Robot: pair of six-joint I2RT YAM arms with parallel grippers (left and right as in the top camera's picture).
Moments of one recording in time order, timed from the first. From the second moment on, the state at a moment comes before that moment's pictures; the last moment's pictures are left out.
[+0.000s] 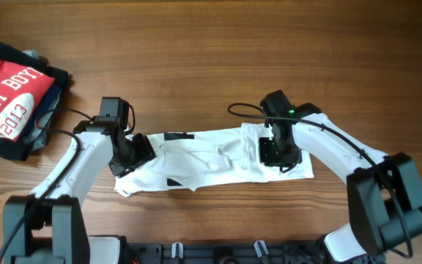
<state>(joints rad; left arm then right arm) -0.06 1.53 0.80 -0.79 0.17 -0.55 0.39 1.71 0.96 -0.88 -0.11 0.39</state>
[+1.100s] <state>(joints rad) -0.06 1.68 0.82 -0.31 0.21 -0.51 0.24 1.81 1.03 -0.62 -0.05 0.28</state>
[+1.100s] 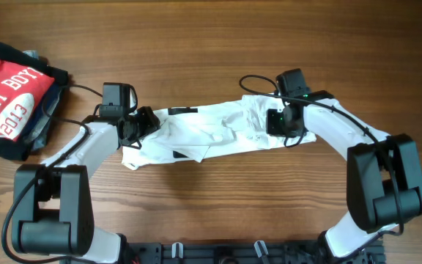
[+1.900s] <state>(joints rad) 0.09 1.49 0.81 -0.58 0.21 -0.38 0.22 1.52 1.15 -0.88 0.03 0.26</state>
